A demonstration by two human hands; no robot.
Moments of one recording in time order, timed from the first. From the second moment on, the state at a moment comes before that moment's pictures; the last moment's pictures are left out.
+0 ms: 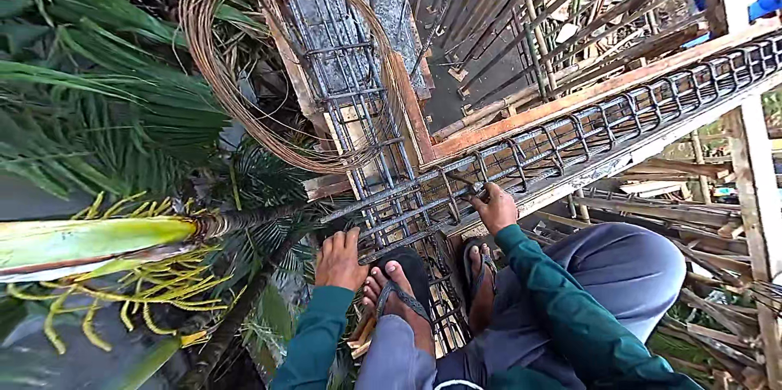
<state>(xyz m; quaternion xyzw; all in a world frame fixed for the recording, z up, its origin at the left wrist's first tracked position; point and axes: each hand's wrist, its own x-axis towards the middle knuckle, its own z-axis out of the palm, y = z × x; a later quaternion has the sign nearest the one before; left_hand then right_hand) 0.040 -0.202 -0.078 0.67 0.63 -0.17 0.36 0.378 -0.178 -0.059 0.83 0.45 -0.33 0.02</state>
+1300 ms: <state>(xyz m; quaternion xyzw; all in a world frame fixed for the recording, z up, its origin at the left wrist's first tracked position) 0.190 -0.229 0.018 0.21 0.42 0.05 0.88 0.351 -0.263 0.053 0.67 0.22 -0.70 -0.11</state>
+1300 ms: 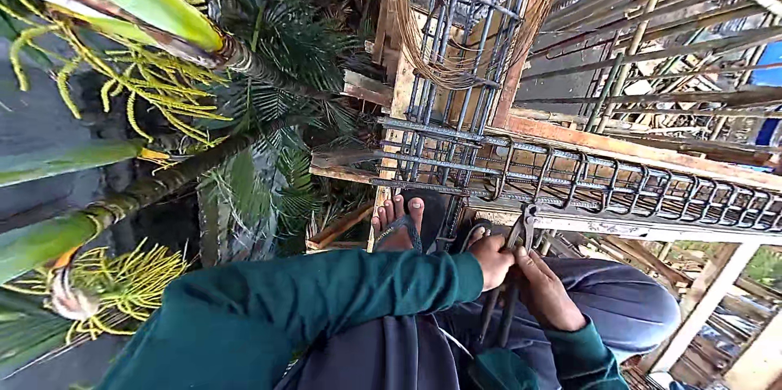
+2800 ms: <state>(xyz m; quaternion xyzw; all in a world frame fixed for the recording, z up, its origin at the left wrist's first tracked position) 0.164 -0.213 0.007 -0.10 0.50 0.00 0.86 0.314 -0.179 0.045 0.61 0.53 -0.42 0.42</state>
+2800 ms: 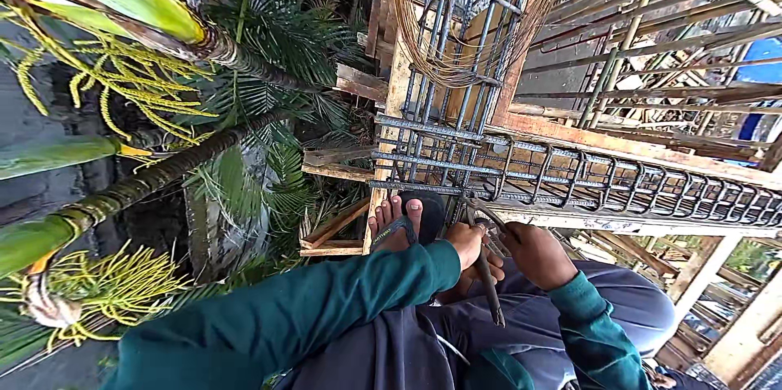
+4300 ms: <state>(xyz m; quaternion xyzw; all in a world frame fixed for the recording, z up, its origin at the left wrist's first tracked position) 0.212 -0.210 -0.015 -0.14 0.39 0.09 0.91 0.287 -0.133 0.095 0.49 0.45 -0.42 0.62</state>
